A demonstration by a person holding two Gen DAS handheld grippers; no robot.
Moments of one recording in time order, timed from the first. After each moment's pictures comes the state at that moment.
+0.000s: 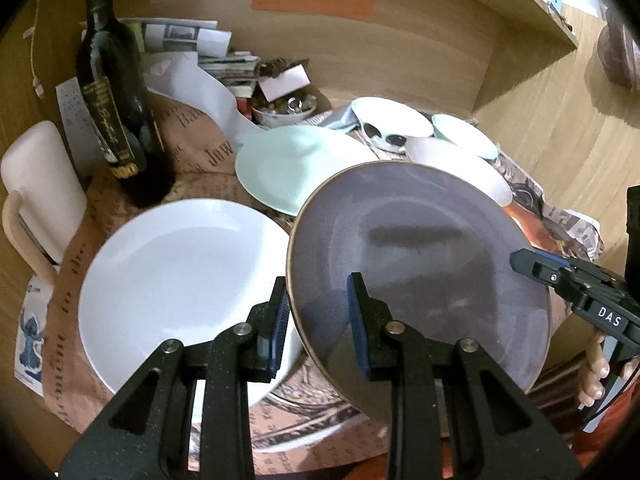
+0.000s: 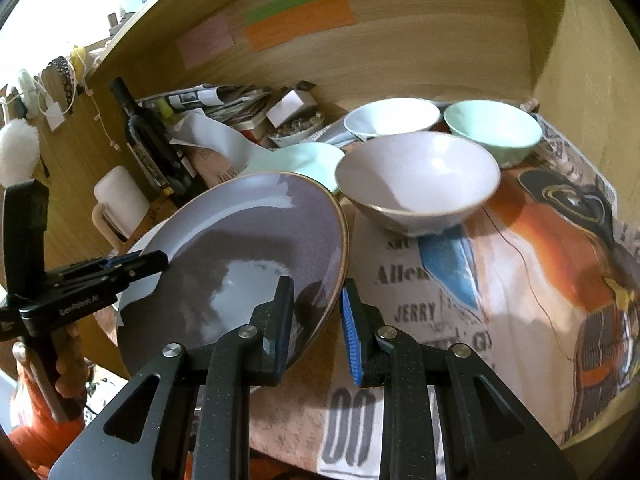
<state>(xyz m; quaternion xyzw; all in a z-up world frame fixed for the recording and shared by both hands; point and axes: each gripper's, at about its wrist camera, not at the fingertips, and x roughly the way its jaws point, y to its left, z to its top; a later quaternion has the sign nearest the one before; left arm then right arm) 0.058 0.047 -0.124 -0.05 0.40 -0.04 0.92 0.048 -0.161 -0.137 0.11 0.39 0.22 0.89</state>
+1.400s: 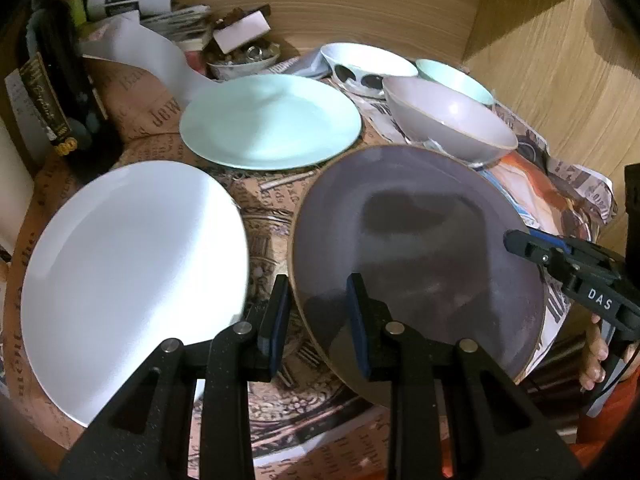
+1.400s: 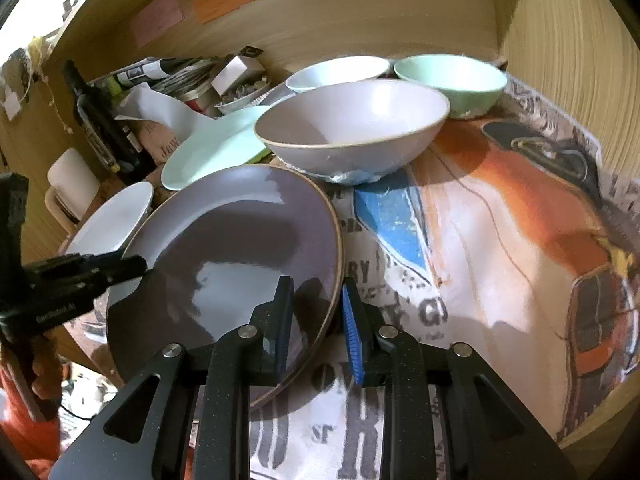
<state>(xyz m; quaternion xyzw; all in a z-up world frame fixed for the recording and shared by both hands) 0.084 0.014 -0.166 -0.03 0.45 -0.06 0.89 0.059 -0.180 -0.173 0.09 0.42 0.17 0.89</state>
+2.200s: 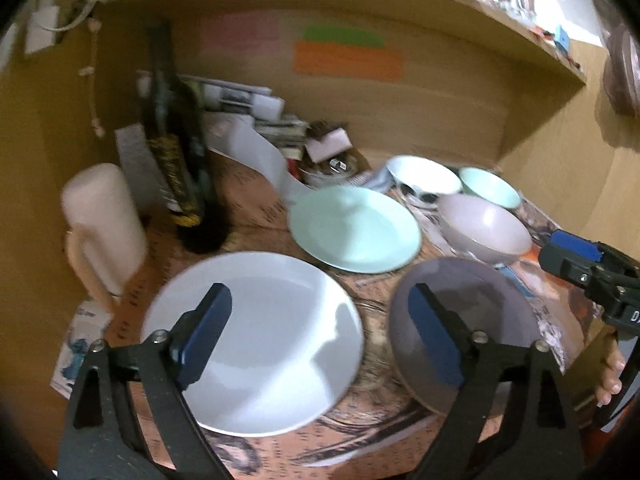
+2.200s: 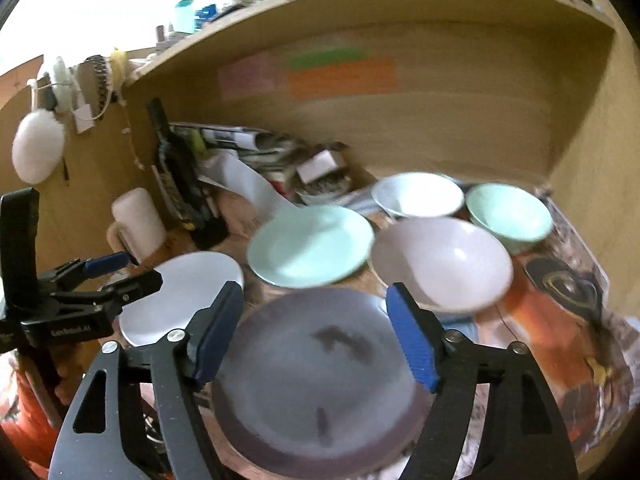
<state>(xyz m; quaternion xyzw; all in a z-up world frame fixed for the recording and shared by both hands) 0.034 0.076 -0.091 -0.04 0.30 0.03 0.95 0.055 -0.119 -0.079 0.05 0.29 0.25 0.92</state>
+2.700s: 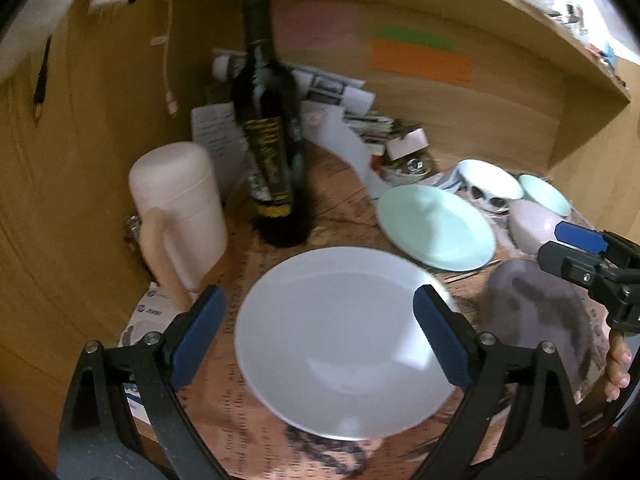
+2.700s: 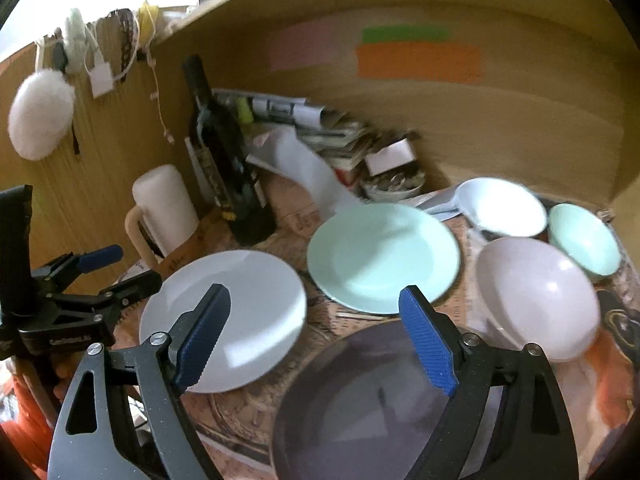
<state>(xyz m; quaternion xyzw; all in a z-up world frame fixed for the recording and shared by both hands) 0.028 0.148 -0.104 -0.04 0.32 0.10 0.94 0.089 -0.034 -0.092 0.02 0.33 0.30 0.89</state>
